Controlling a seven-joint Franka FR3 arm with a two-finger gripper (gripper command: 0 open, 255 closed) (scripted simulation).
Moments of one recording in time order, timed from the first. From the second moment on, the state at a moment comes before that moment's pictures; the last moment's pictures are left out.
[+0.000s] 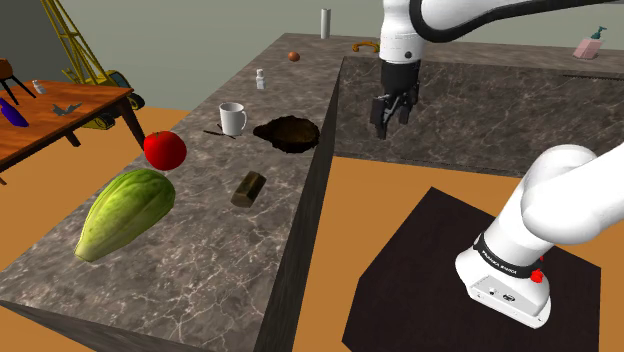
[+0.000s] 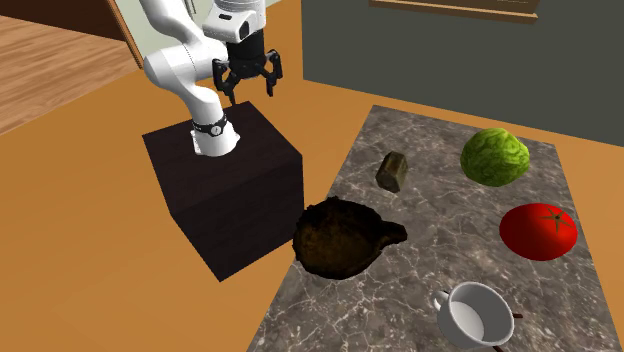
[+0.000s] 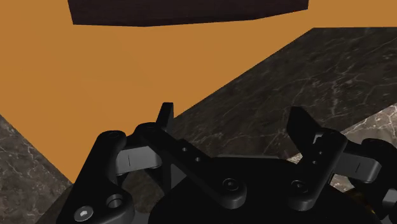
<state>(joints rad) 0.03 -0.59 0.12 -2.41 0.06 1.71 0.21</state>
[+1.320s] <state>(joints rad) 0.09 0.03 0.23 -2.08 0.35 2.12 0.47</state>
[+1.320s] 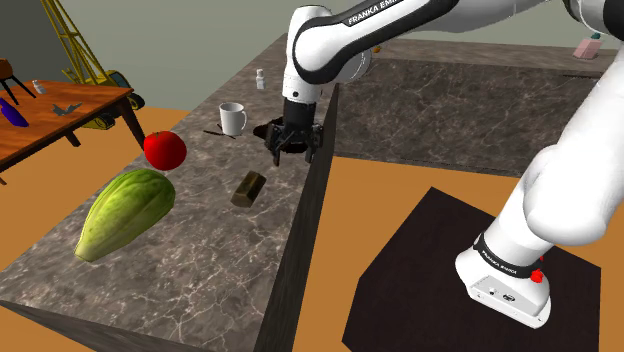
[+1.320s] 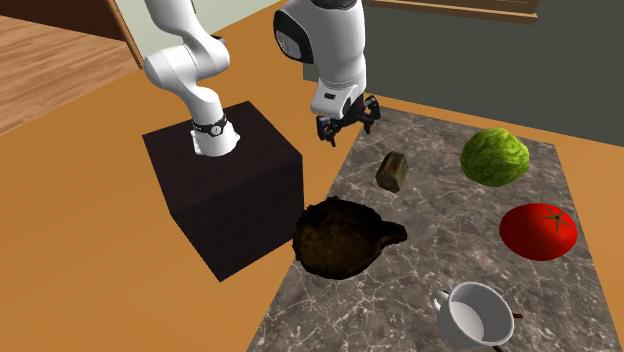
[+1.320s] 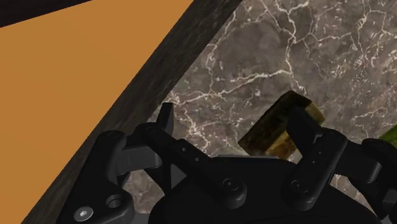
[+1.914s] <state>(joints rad) 0.13 0.31 0.26 -1.81 0.41 2.20 0.56</state>
